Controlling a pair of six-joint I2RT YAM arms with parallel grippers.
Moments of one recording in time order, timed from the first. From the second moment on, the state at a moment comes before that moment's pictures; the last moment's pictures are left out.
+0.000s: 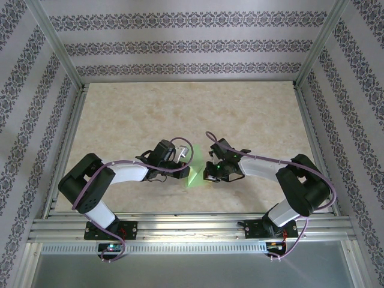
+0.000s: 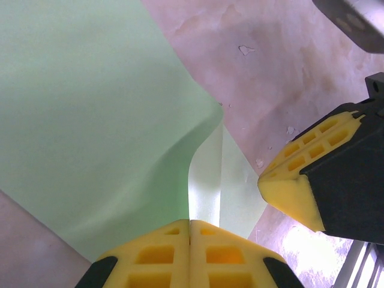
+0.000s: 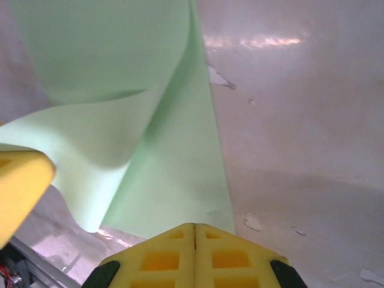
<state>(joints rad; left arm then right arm) -0.65 1.61 0.66 0.11 0.45 -0.48 0.64 1.55 0.72 -0.34 -0.42 0.79</state>
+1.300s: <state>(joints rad) -0.64 1.62 0.63 0.14 0.37 -0.48 0.66 1.67 0.80 -0.34 -0.45 0.75</state>
